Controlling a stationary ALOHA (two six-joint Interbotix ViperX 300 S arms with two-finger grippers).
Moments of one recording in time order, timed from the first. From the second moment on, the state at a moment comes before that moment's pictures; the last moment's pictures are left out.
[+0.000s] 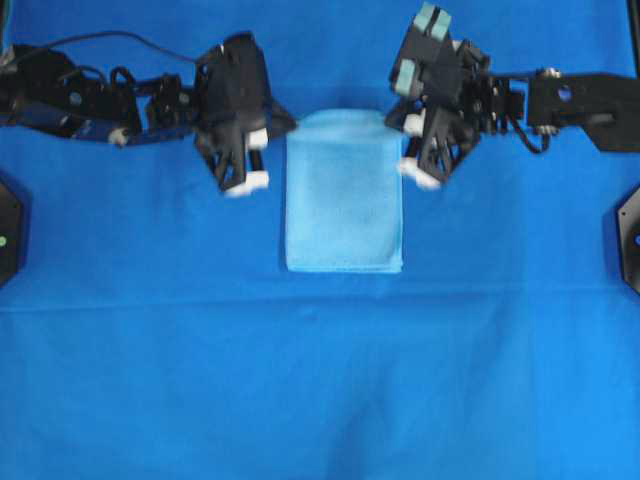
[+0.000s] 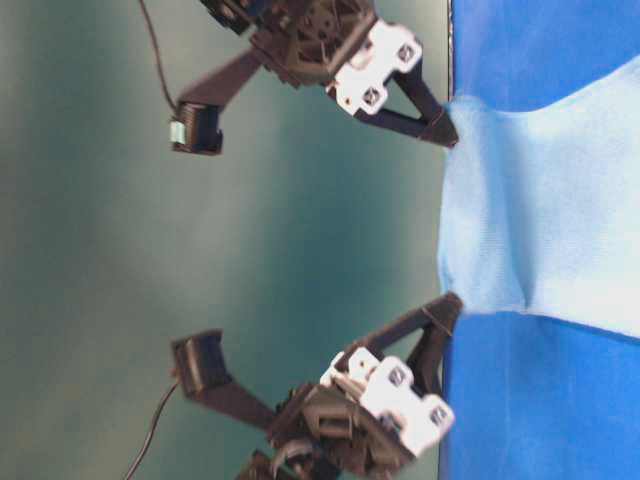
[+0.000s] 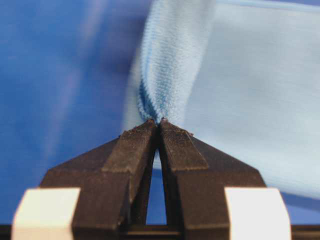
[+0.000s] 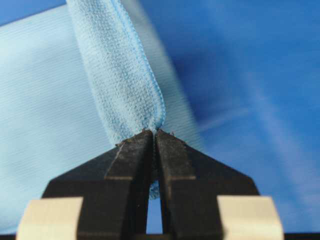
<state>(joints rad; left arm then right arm) 0.25 0.04 0.75 -0.02 -0.20 0.16 -0.27 -0.07 0.73 -0.42 0.20 0.48</state>
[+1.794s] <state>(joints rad) -0.02 -0.06 0.77 -0.02 -0.08 0.13 0.06 -0.09 0.67 -0.41 0.31 0.68</state>
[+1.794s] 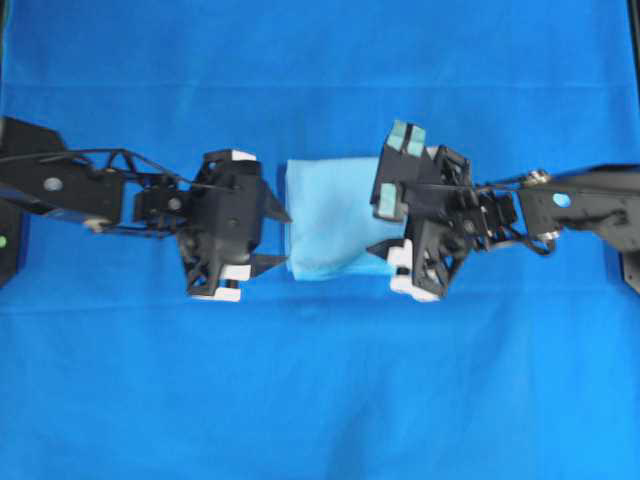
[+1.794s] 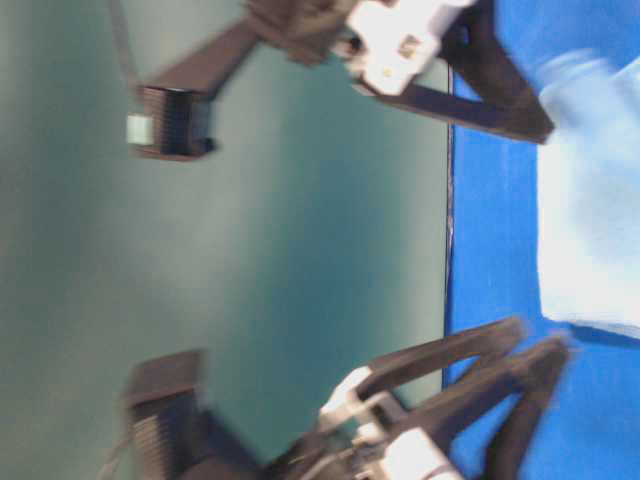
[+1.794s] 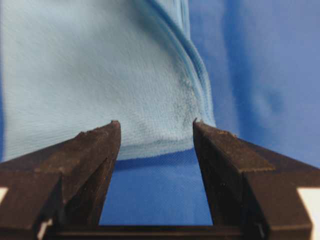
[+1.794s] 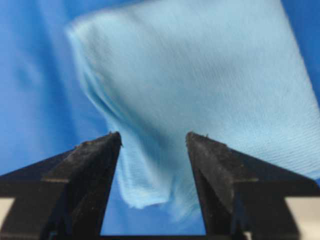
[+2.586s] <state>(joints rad) -0.02 -0.87 1.12 -0.02 0.02 0.12 0.08 -0.76 0.94 -0.51 0.41 0.68</state>
